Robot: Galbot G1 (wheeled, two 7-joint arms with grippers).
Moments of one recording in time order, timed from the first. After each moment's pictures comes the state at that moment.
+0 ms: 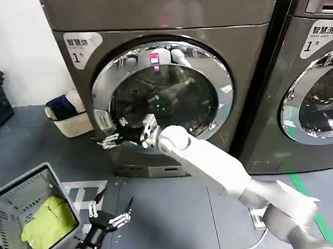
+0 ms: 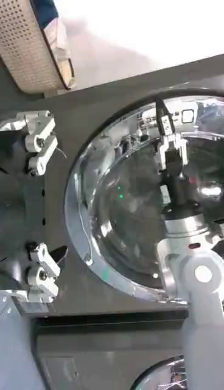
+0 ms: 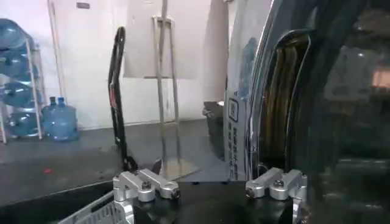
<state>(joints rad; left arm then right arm) 1.77 -1.45 -0.68 -2.13 -0.01 -0.12 0.33 -0.16 1.32 -0.54 1.34 0.84 -0.15 -0.49</state>
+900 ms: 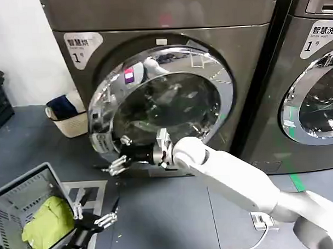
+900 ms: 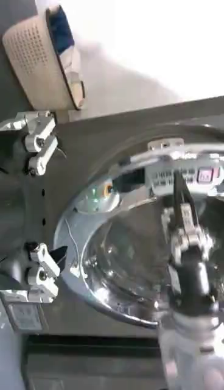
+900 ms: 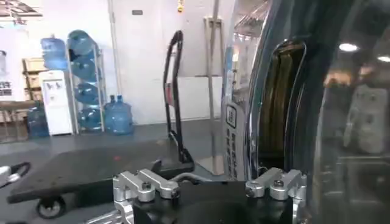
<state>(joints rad) 1.81 -1.45 -0.81 -2.17 -0.15 -0.08 0.35 -0.25 1.07 -0.57 1.70 0.91 -0.18 -0.52</state>
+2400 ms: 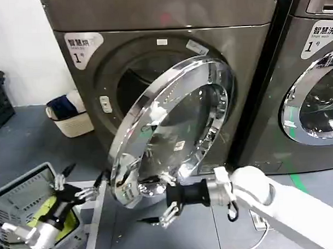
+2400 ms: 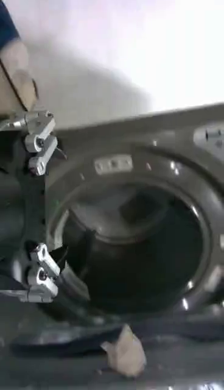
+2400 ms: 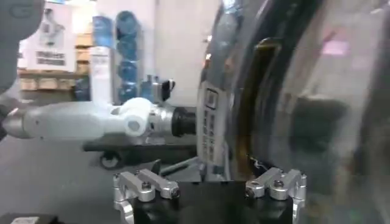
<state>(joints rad) 1.61 -1.14 -0.81 -2.18 -0.36 0.00 0.42 -0.86 0.63 -0.01 2.08 0.80 -0.09 -0.65</state>
